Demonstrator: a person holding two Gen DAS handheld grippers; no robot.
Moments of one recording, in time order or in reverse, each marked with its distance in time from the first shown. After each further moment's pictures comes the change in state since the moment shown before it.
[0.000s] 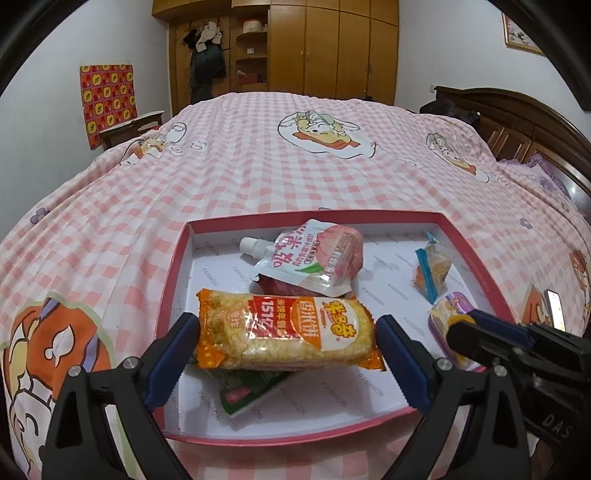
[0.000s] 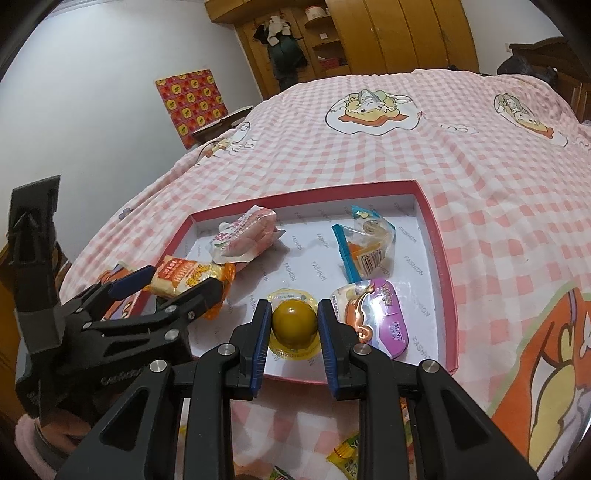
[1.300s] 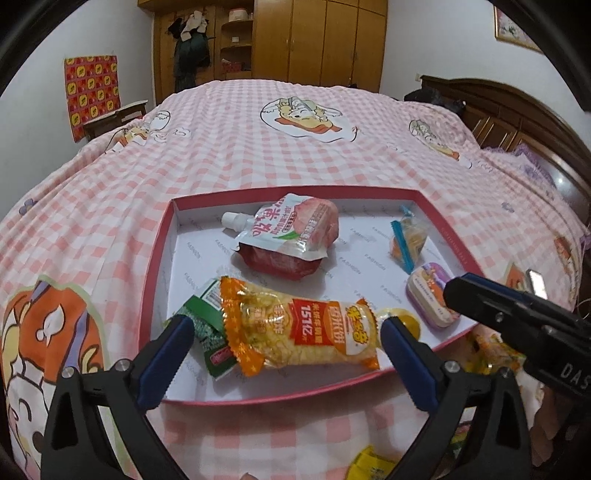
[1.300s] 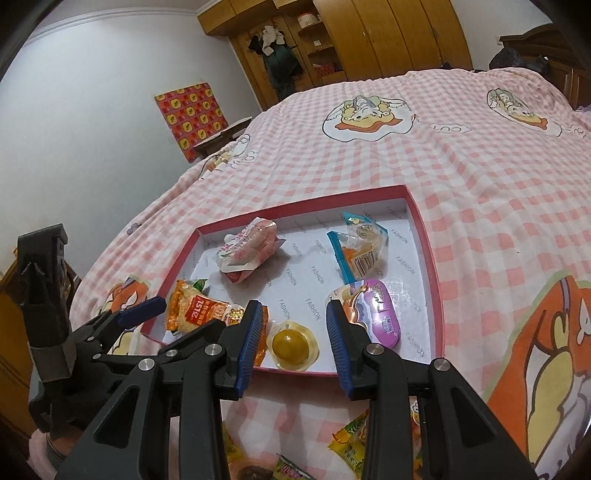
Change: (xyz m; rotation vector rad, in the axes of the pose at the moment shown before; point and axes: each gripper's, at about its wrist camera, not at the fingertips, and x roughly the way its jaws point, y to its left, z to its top) left arm -0.012 -0.003 -0.016 0.005 0.053 -0.070; right arm -0.018 -0.003 -0.002 0.043 -0.037 0.027
